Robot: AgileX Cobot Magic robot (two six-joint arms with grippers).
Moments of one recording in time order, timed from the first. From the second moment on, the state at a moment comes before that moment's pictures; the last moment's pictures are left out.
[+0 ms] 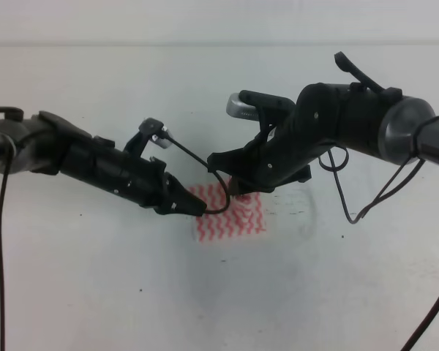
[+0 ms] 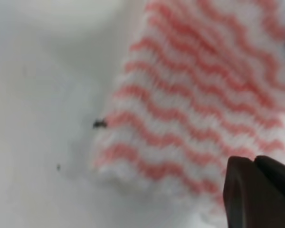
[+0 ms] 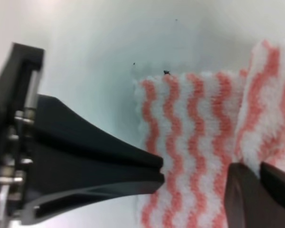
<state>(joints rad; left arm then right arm) -0.17 2.20 -1.43 -1.12 1.11 1.45 0.56 2.03 -1.56 0.37 0.67 0.21</state>
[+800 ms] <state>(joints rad) -0.17 2.22 -1.43 -1.12 1.11 1.45 0.58 2.03 -1.56 0.40 0.69 0.19</state>
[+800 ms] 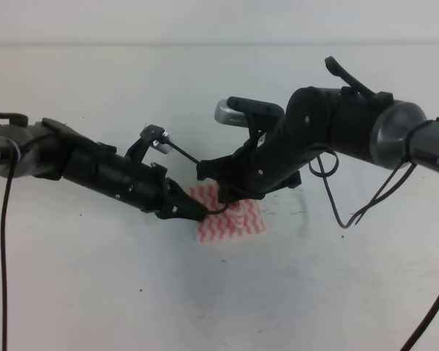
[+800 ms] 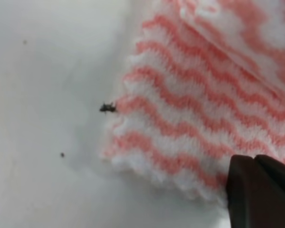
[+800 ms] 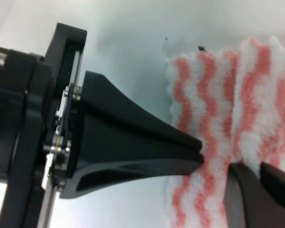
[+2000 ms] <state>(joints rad) -0.16 2.22 -1.43 -1.15 1.19 1.61 0.59 2.05 -1.58 0.42 0.69 0.17</state>
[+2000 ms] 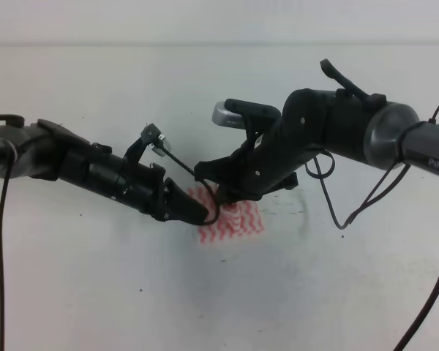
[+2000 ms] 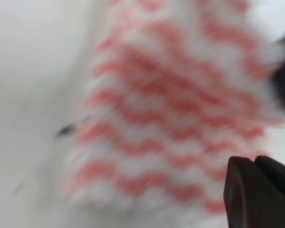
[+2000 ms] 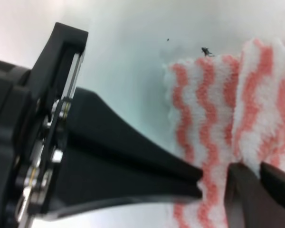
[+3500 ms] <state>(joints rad) -0.16 2.23 -1.43 -1.14 1.13 1.72 0.60 2.05 -1.58 0.47 0.68 0.15</state>
